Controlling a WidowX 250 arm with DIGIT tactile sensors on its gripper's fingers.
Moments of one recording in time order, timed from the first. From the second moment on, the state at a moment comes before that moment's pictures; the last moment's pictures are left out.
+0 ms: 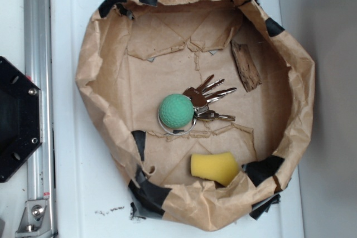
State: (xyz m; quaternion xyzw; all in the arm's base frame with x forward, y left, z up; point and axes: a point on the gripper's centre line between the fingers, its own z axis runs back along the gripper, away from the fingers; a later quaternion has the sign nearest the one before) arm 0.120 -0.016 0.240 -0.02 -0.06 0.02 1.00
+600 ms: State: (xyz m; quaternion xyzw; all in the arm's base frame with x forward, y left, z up) arm 0.233 0.005 0.136 -0.07 -0.07 -0.06 0.99
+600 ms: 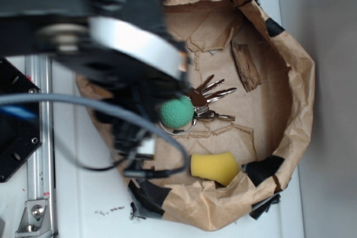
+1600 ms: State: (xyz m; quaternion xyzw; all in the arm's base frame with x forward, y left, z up) arm 0.268 -0.045 0.070 -0.07 -0.09 -0.20 0.97
